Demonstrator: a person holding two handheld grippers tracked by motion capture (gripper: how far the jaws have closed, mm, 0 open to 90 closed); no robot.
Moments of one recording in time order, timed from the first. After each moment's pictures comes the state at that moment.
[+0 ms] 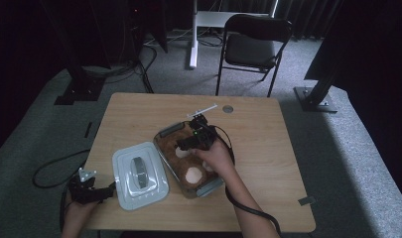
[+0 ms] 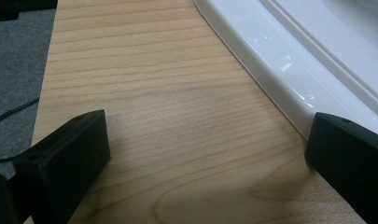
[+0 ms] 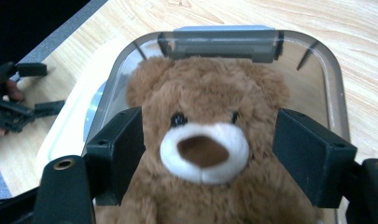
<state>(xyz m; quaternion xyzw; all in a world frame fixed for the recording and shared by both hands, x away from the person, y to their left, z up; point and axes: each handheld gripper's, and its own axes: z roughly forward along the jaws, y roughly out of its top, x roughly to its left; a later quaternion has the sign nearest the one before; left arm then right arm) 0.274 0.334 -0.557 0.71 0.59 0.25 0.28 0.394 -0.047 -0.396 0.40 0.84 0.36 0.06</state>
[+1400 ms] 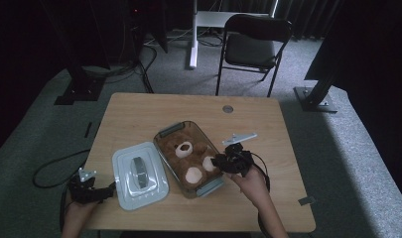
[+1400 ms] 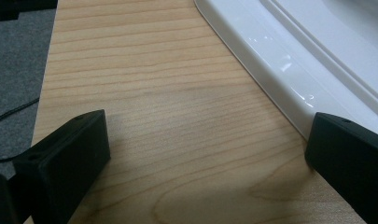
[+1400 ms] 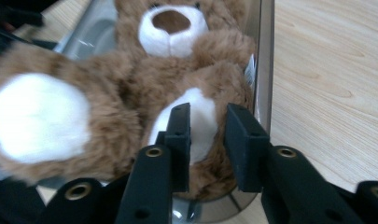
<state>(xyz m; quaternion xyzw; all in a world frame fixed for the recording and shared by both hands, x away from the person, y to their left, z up) 0.274 0.334 -0.557 0.71 0.59 0.25 0.28 0.326 -0.136 -0.419 0.38 0.84 0.37 0.09</state>
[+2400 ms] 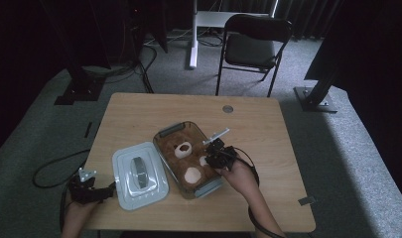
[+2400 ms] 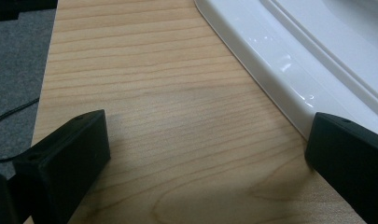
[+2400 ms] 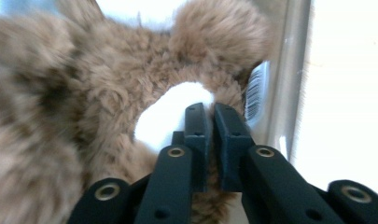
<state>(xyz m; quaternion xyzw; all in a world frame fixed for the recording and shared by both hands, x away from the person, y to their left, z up) 0.274 0.334 -0.557 0.71 0.60 0.25 0.28 0.353 -0.097 -0.437 0.36 0.89 0.26 0.11</state>
